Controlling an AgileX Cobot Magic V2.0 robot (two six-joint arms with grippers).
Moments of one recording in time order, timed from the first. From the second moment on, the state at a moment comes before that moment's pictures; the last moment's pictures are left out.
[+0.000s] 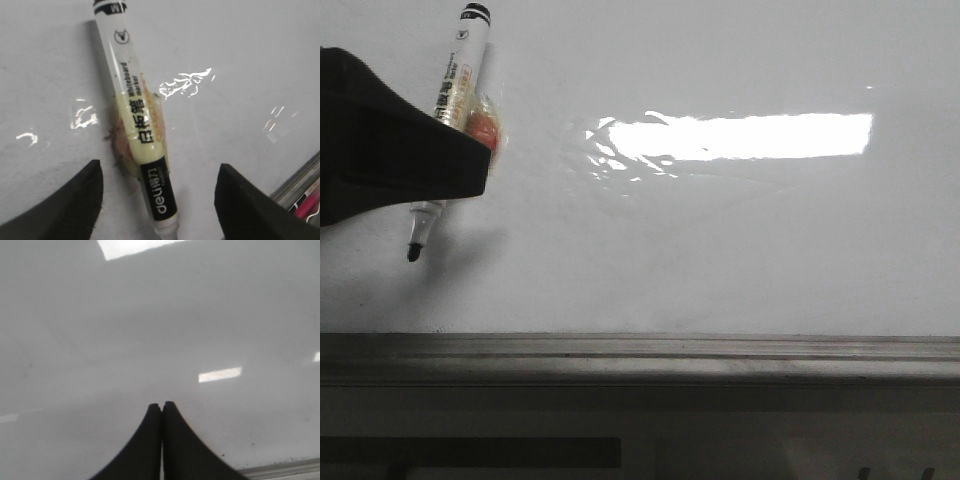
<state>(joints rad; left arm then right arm) -0.80 1.01 -0.38 -0.46 -0.18 0.28 -0.08 0.15 -0.23 0.02 0.44 0.15</state>
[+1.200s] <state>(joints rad) -0.88 0.94 -0.39 -0.30 -0.07 0.28 0.34 0.28 -0.37 0.09 0.53 -0.02</state>
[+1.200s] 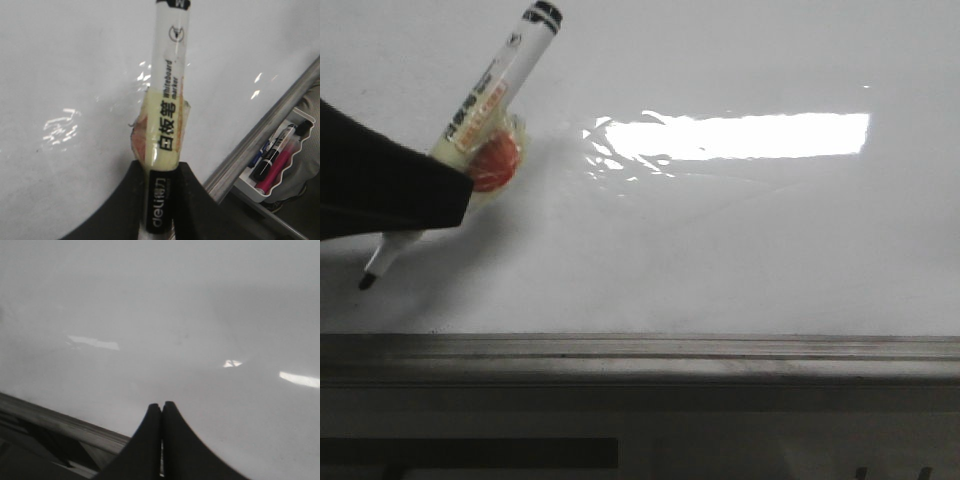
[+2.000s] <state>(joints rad) -0.92 0.91 -0.39 0.16 -0.08 0.28 0.87 0.79 -0.58 0.27 0.27 -0.38</state>
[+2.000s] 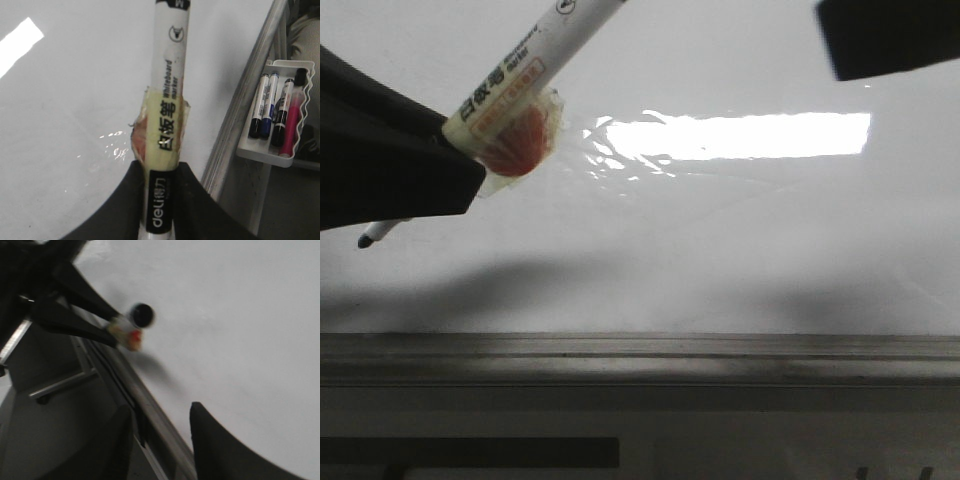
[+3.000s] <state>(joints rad) -0.93 0.91 -0.39 0.40 -0.15 0.28 1.00 0.95 -0.69 0.17 0.09 -0.39</state>
